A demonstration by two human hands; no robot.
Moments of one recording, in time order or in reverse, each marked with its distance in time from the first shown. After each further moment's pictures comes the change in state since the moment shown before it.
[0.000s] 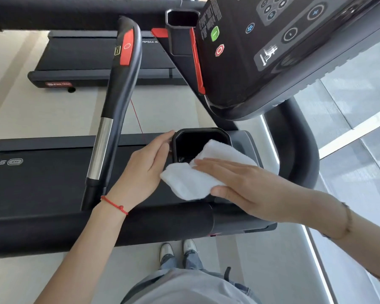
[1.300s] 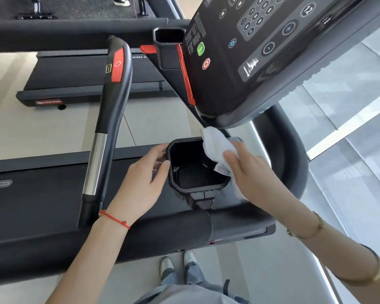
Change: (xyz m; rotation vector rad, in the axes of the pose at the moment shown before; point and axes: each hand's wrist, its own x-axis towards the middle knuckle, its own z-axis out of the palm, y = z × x) left_hand 0.000 -0.001 0.004 0.086 0.033 0.041; right_hand 0.014 -0.002 0.009 0.261 0.434 0.671
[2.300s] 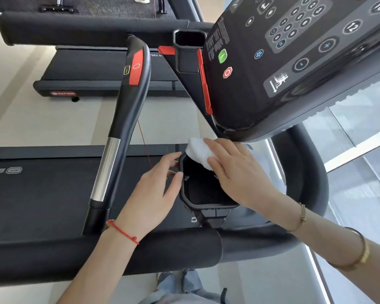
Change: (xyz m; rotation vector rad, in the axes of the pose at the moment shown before) left_hand 0.000 0.001 0.000 -0.005 -0.011 -0.025; right_hand 0.055 -0.006 0.028 -0.416 0.054 -0.374
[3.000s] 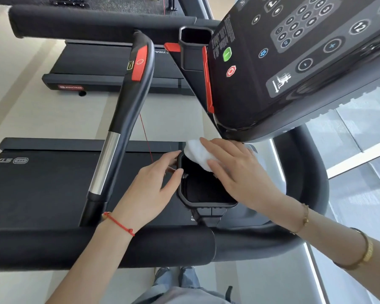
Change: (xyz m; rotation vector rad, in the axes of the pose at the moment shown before) left_hand 0.005 0.000 0.002 0.065 -0.002 -0.019; right_hand 0.000 0.018 0.001 0.105 0.069 -0.149
